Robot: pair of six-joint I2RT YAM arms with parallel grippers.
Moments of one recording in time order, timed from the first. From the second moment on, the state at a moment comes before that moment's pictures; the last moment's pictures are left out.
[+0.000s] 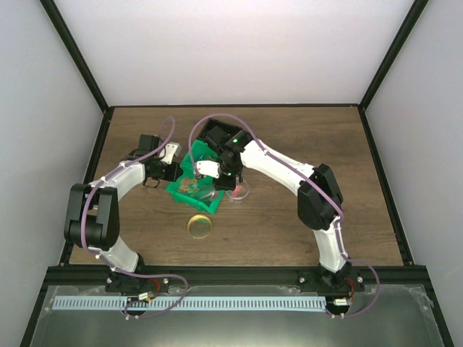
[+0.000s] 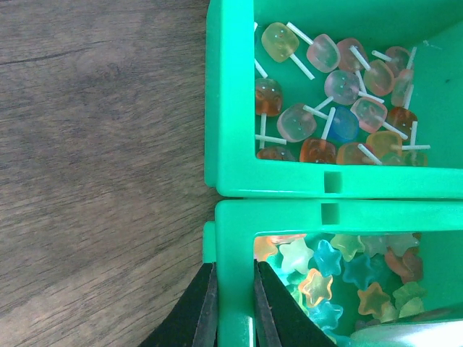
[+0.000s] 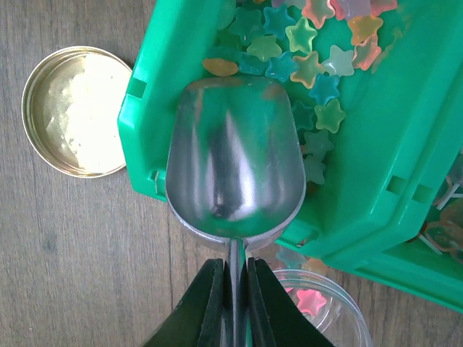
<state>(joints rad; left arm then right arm) -0.13 1.62 0.96 -0.39 0.38 0.07 0.83 2.04 1.84 -1.11 -0.23 -0.72</state>
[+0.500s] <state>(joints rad) -0.13 1.62 0.96 -0.39 0.38 0.07 0.83 2.10 1.85 -1.00 -0.28 -0.66</state>
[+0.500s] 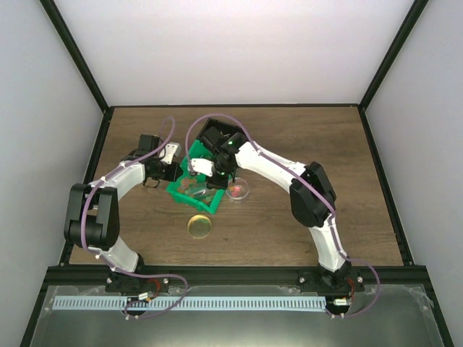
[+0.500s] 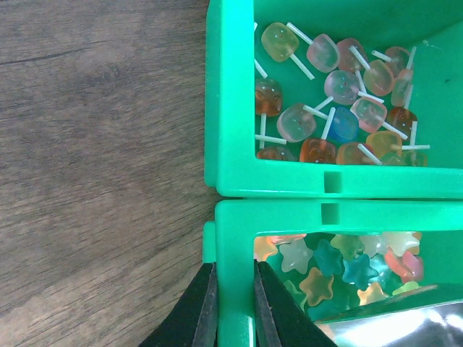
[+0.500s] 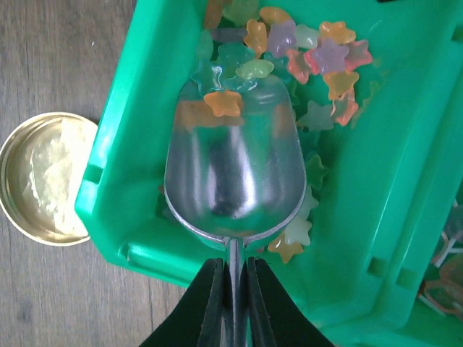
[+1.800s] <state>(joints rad) -0.13 1.62 0.96 -0.39 0.37 0.08 0.73 1.86 1.11 -0.07 -0.58 -0.32</state>
